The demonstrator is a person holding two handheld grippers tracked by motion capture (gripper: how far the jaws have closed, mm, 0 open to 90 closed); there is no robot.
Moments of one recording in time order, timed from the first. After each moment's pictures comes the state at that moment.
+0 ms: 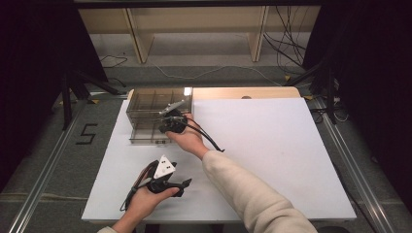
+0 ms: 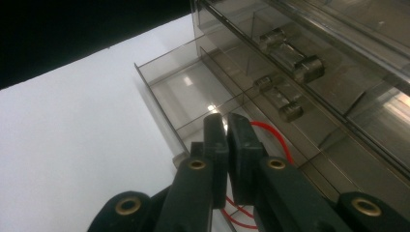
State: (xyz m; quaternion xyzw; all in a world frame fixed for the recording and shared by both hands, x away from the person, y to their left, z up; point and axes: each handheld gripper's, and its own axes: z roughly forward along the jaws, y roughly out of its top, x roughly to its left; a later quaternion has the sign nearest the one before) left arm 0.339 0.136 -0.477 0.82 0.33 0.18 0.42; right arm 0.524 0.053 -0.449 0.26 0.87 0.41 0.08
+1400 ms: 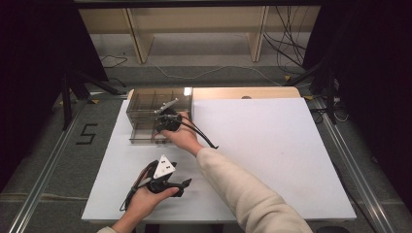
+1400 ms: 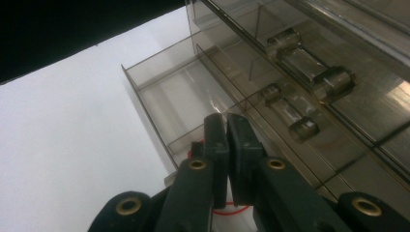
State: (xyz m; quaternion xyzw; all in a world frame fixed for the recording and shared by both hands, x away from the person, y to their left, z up) left arm 0.339 0.136 -0.476 0.82 0.33 0.18 0.42; right arm 0.537 0.071 -0.457 0.26 0.88 0.40 0.07
